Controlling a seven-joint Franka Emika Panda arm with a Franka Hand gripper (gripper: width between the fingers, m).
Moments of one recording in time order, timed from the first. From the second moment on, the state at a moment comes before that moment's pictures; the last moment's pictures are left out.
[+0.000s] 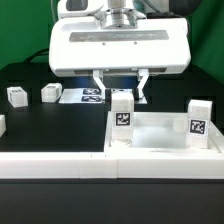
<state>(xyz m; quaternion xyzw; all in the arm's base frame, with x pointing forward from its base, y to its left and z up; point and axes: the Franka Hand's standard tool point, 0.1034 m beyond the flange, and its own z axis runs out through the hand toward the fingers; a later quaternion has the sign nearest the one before) 0.655 -0.014 0.091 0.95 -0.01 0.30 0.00</state>
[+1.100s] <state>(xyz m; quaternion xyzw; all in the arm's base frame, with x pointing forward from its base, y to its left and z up) 0.654 -0.014 0.088 0.95 -0.01 0.31 0.00</state>
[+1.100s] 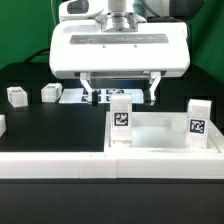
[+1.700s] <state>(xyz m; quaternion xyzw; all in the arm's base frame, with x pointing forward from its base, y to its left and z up) 0.666 0.010 0.099 0.98 -0.06 0.17 -0.09</state>
